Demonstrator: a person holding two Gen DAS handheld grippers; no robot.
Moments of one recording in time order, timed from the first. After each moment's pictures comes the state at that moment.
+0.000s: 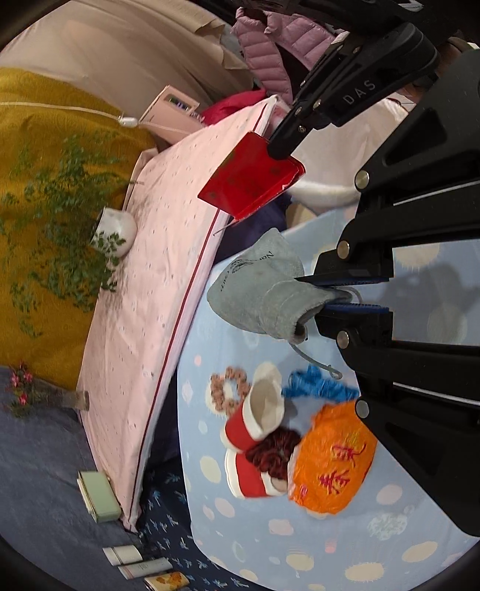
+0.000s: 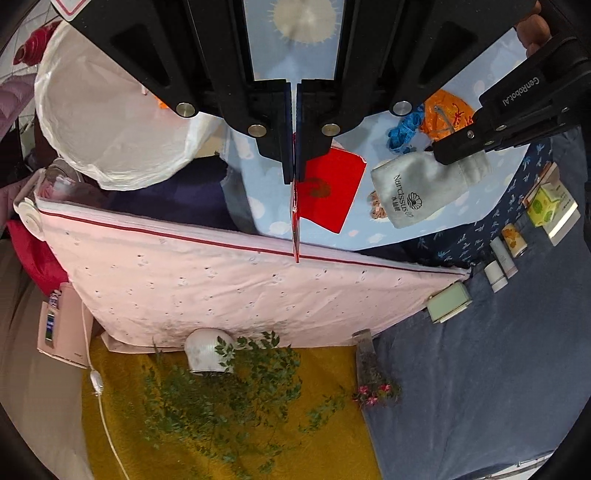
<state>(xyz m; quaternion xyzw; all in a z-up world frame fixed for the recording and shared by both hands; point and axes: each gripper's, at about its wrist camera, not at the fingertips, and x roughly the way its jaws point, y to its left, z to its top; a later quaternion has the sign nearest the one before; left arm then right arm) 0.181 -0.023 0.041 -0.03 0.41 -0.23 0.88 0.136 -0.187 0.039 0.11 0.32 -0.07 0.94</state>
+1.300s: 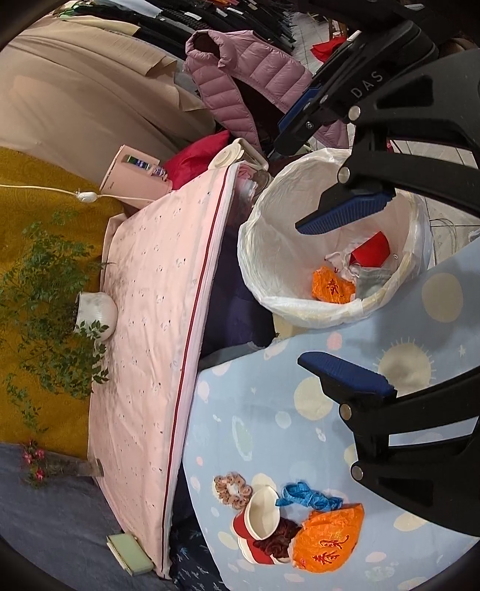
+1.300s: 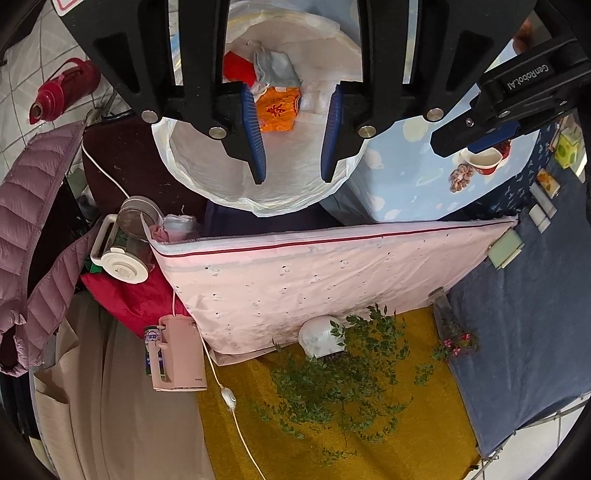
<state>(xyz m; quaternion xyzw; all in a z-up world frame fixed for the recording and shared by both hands) 0.119 -0.144 0.044 0.01 0.40 -0.30 0.87 0.031 -0.300 0.037 0.18 0.29 -0.18 0.92</state>
